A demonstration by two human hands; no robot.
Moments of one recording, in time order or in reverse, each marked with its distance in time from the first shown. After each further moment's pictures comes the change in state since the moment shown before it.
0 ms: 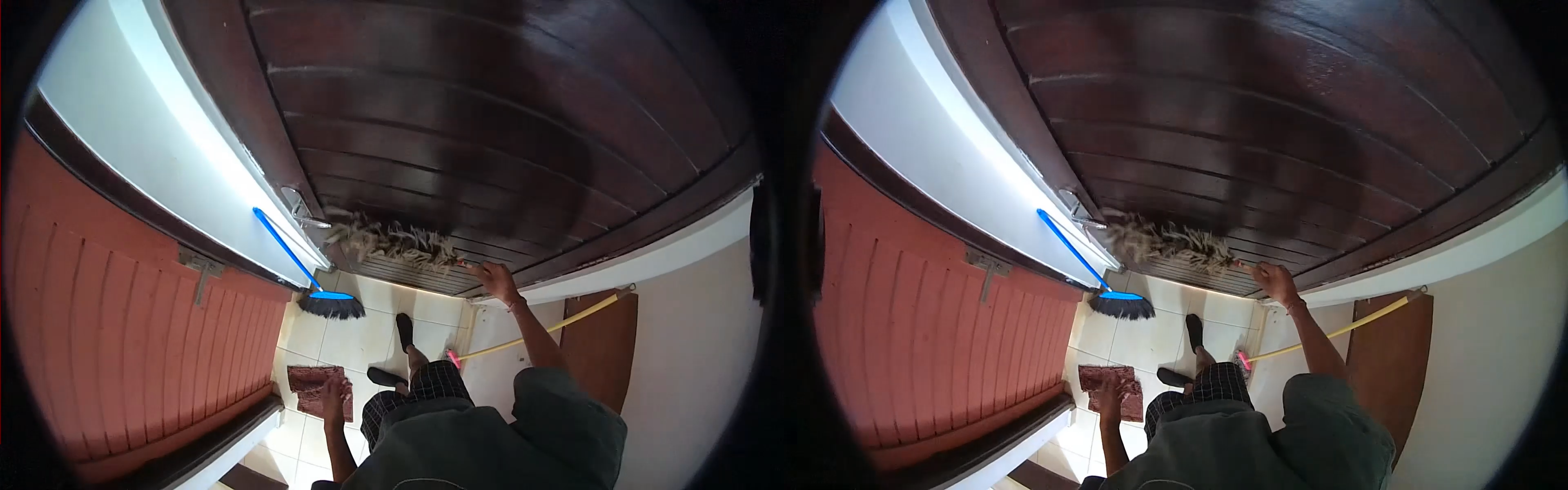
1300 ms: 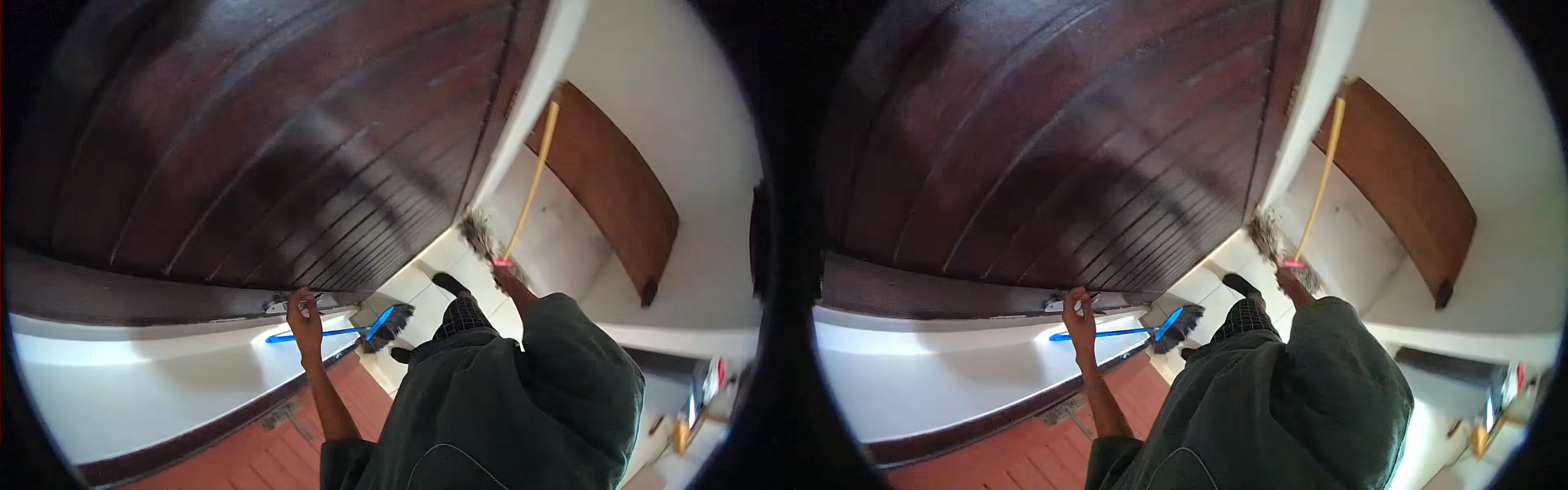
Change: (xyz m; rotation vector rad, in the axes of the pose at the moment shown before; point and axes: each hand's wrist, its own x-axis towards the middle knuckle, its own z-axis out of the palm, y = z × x) left_hand 0.215 0.361 0.176 0.962 -0.683 1.109; right_hand -0.214 0.033 0.292 0.887 0.634 1.302
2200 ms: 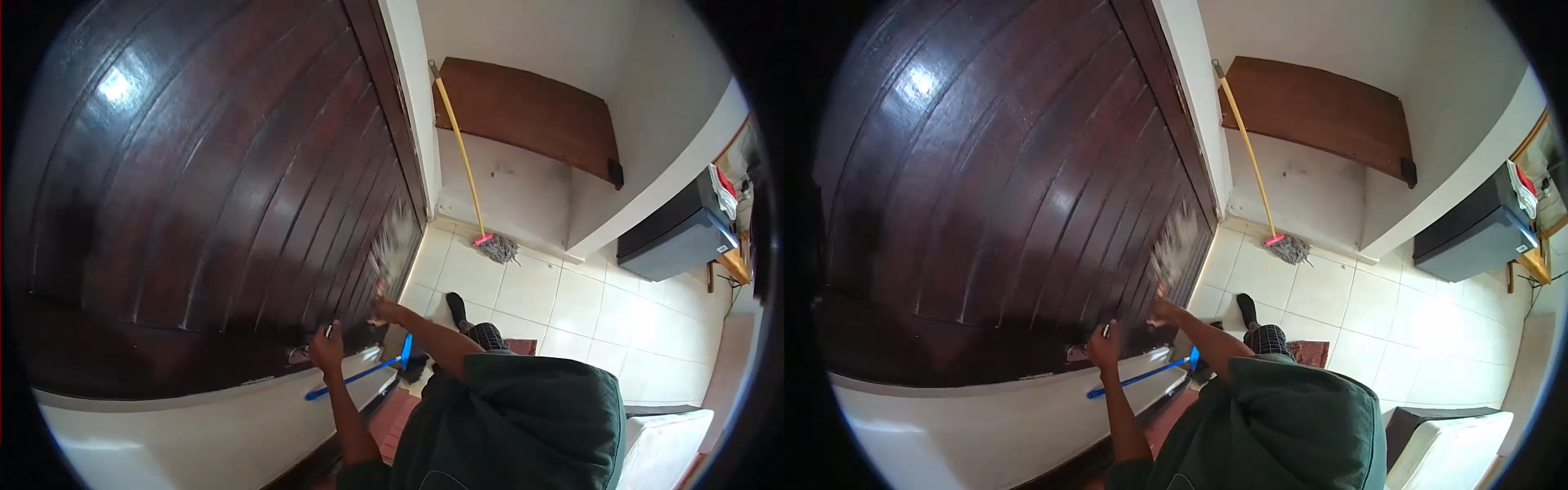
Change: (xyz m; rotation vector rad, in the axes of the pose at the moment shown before) left_hand 0.011 -0.027 0.004 0.578 -0.327 0.093; right_hand -0.173 -0.154 0.351 0.810 -0.443 -0.151
